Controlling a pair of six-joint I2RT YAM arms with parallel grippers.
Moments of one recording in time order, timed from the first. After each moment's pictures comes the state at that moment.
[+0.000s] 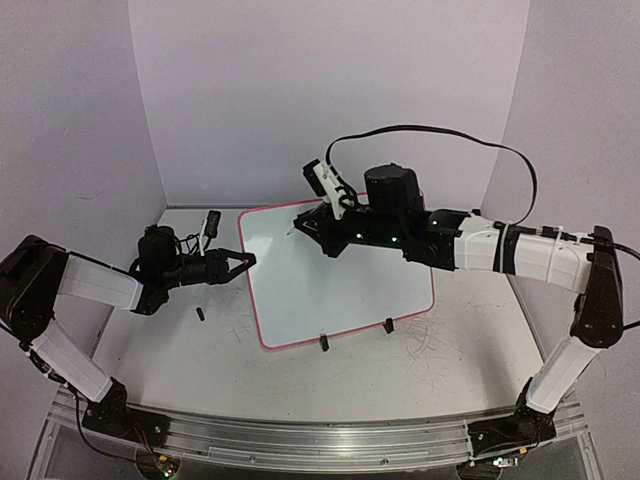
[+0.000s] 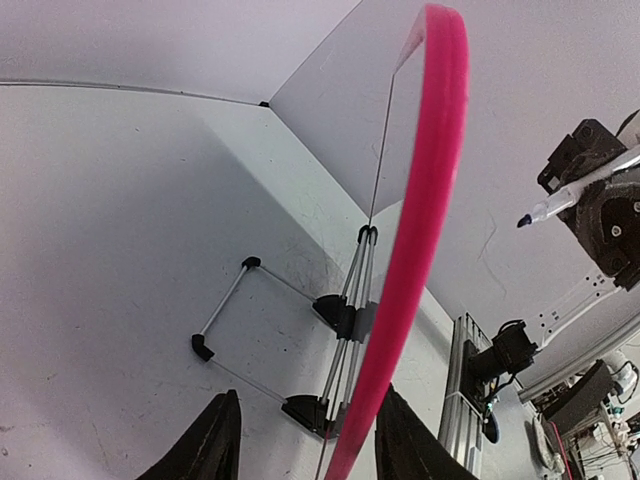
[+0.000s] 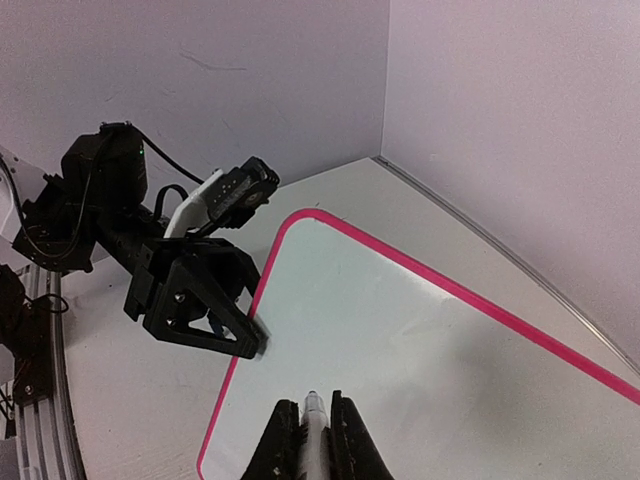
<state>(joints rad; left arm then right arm) -0.40 1.51 0.57 0.79 0.77 -0.58 0.93 1.69 1.40 0.02 -0.12 -0.02</state>
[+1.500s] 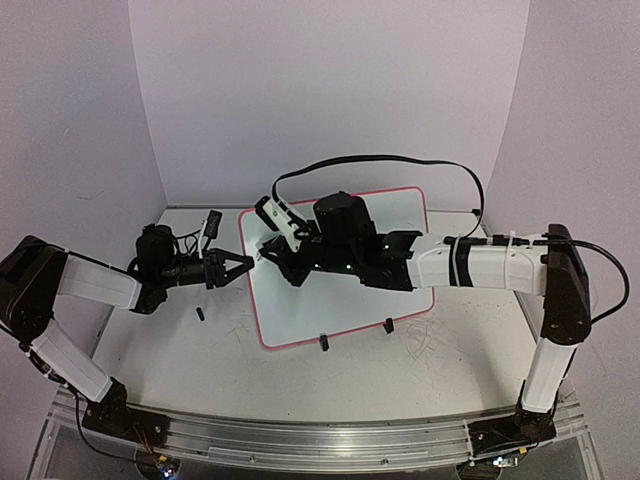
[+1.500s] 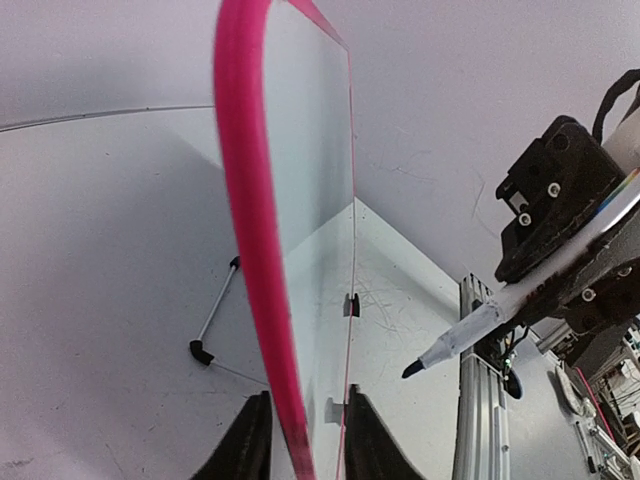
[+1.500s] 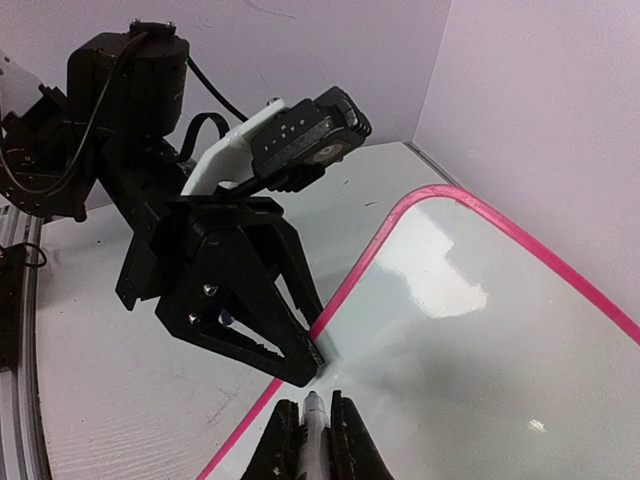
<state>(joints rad) -0.38 1.51 0.57 0.79 0.86 -0.42 1.04 1.88 1.48 0.06 -0.02 -0.14</state>
